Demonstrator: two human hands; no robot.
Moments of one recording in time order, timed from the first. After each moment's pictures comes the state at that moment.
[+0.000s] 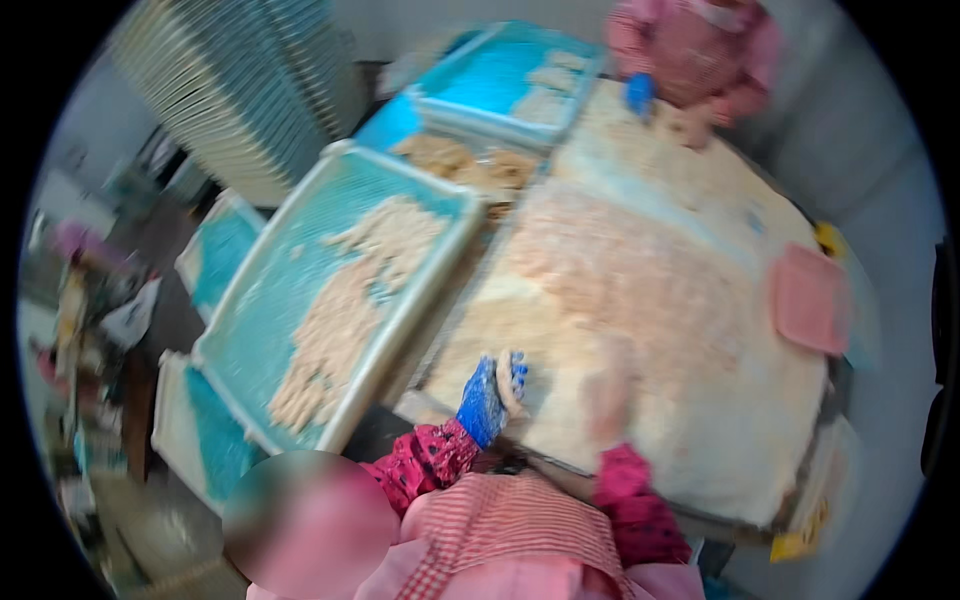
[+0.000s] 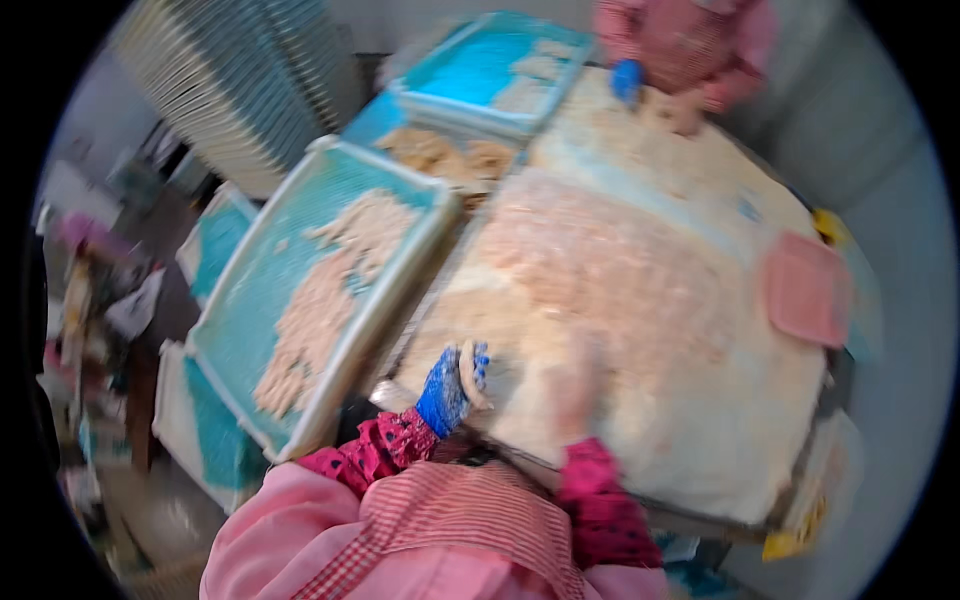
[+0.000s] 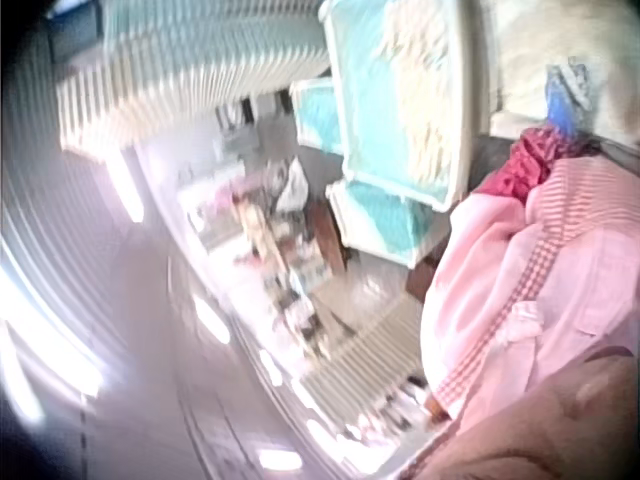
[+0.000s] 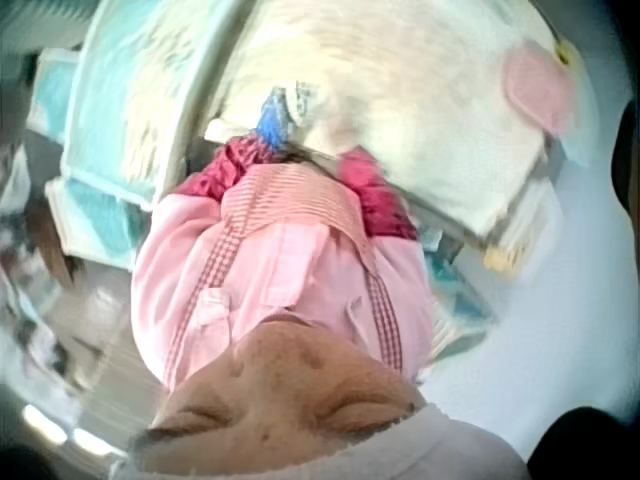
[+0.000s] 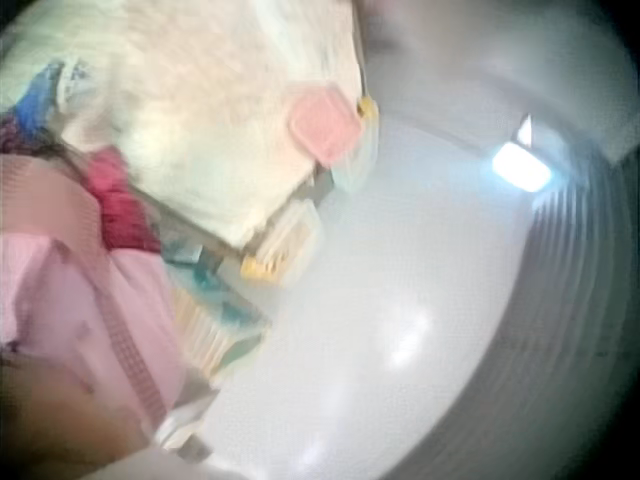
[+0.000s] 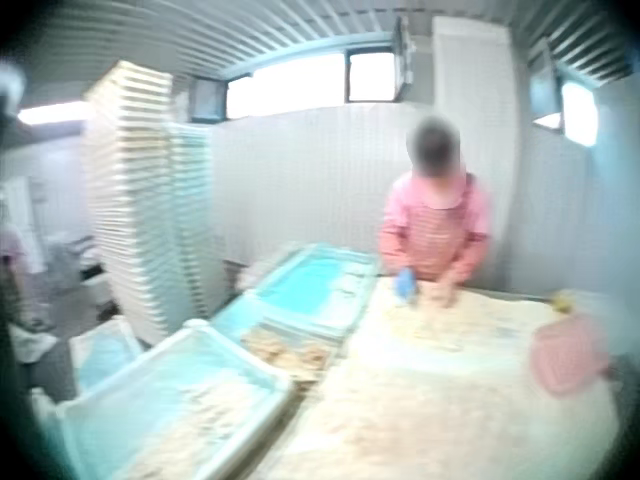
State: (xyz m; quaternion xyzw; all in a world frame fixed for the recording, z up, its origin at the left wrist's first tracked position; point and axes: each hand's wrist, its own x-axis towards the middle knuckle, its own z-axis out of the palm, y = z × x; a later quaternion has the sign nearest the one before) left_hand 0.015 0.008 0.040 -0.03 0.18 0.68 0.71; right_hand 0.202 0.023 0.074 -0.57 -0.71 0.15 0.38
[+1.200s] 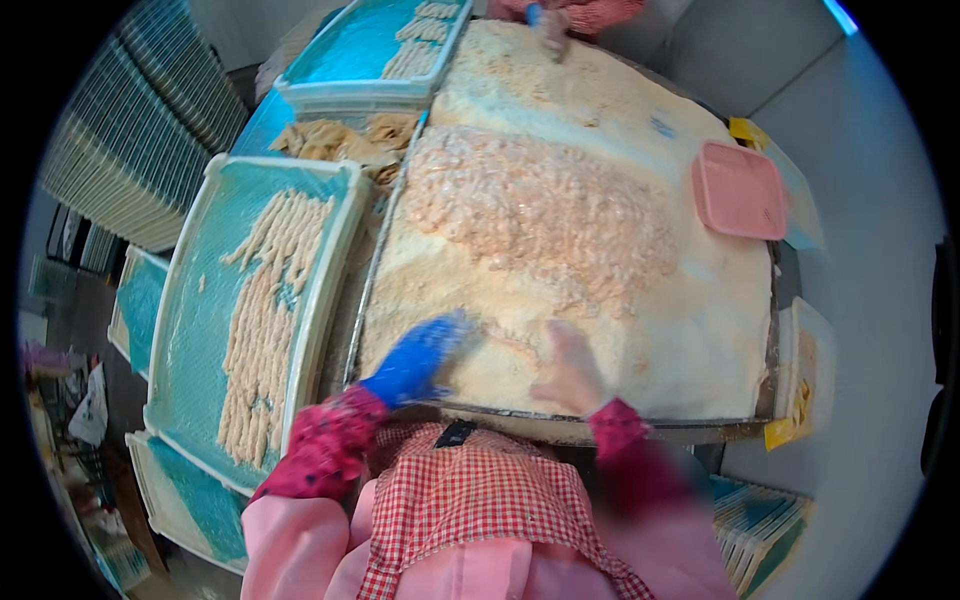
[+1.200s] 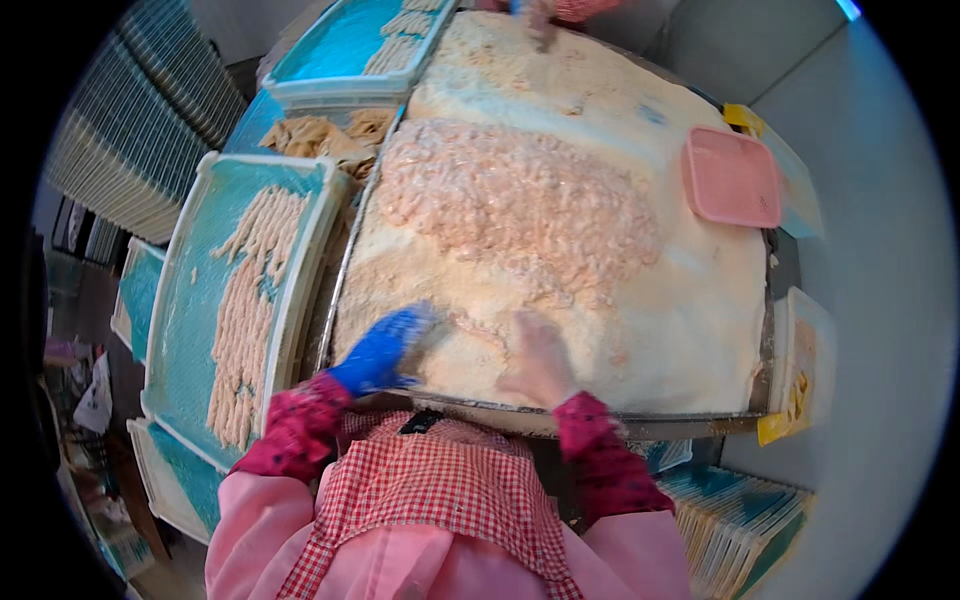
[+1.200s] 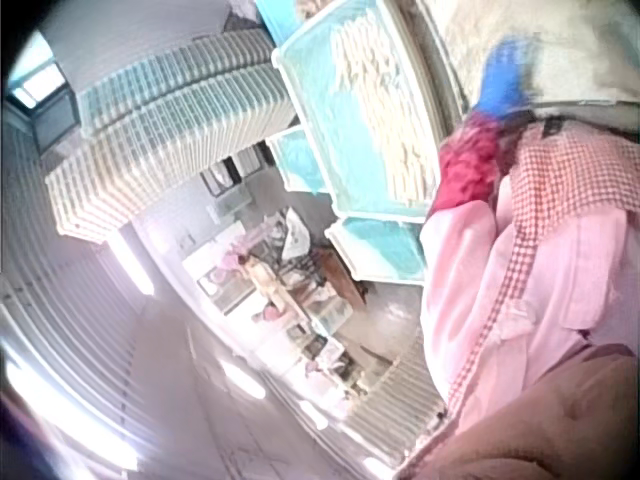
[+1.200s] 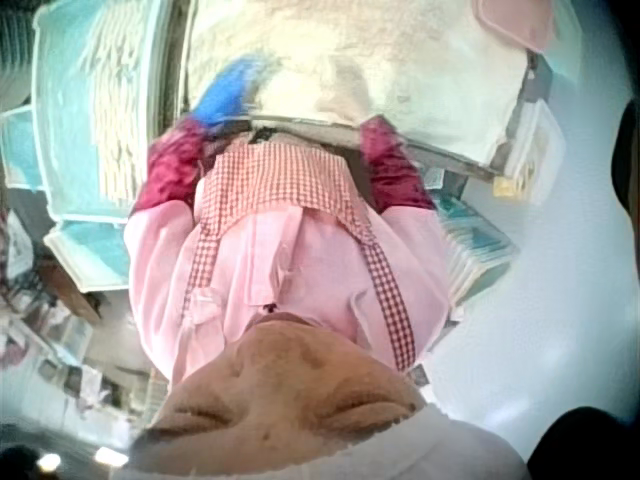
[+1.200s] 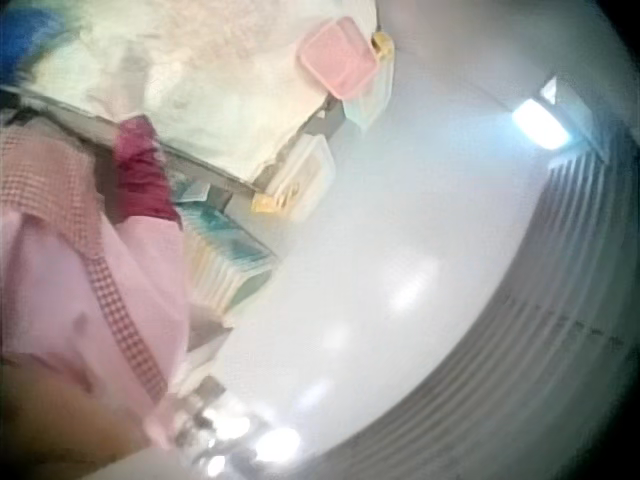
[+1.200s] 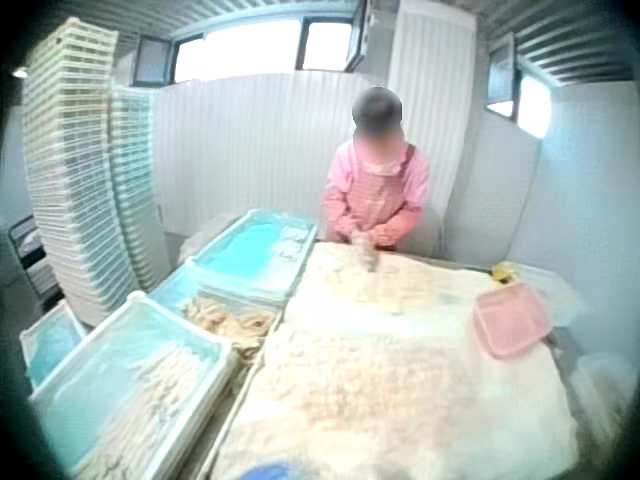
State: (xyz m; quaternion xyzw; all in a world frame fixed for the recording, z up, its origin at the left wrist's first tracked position) left_hand -0.050 0.043 0.067 0.91 0.28 0.16 0.26; right_hand 0.227 0.000 0.059 -0.58 -0.78 0.09 0.22
